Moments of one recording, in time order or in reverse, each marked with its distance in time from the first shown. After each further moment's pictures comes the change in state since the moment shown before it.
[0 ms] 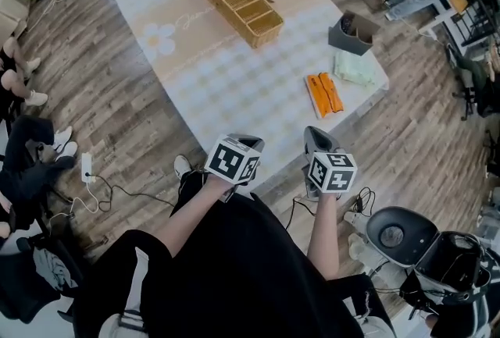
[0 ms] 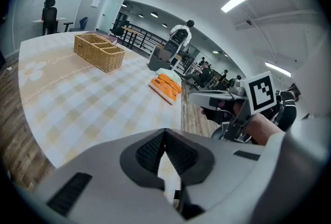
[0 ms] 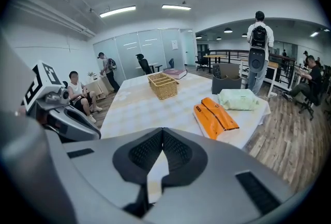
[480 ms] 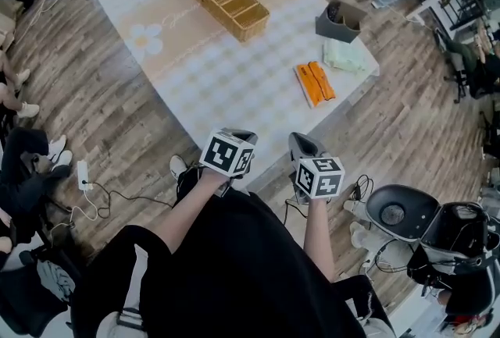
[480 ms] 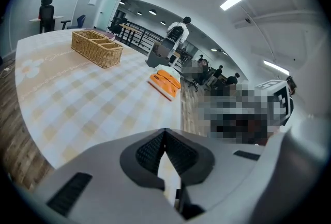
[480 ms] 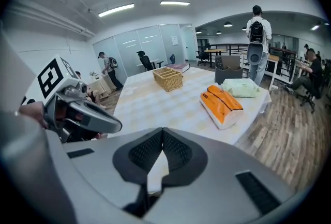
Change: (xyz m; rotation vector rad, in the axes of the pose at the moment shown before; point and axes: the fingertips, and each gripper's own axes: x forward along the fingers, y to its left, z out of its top) left arm 0.006 0.002 -0.012 0.017 0.027 -0.018; right arm -0.020 0.035 -0.038 0.036 0.043 0.020
